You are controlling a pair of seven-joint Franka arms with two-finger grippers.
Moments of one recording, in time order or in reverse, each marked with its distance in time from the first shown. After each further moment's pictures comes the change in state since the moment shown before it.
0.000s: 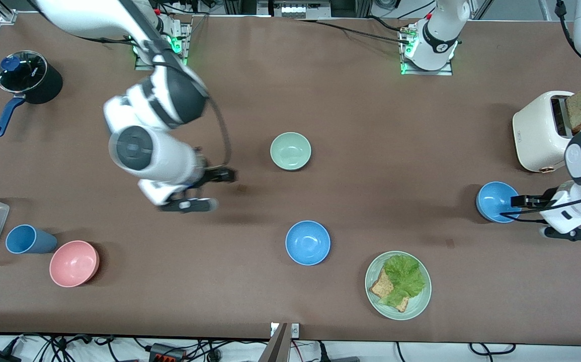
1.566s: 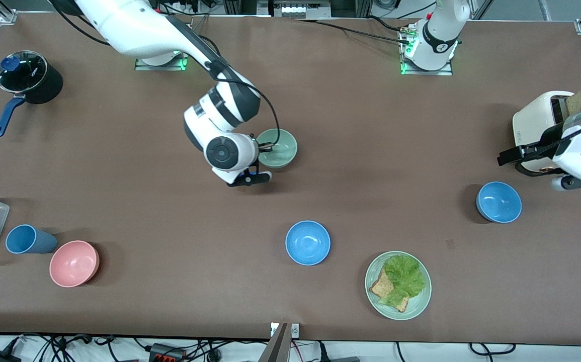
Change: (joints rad) left arm -0.177 -0.370 0.005 -0.066 -0.202 -0.313 -0.358; right arm 0.172 0.153 0.049 -0.223 0.194 0.181 0.000
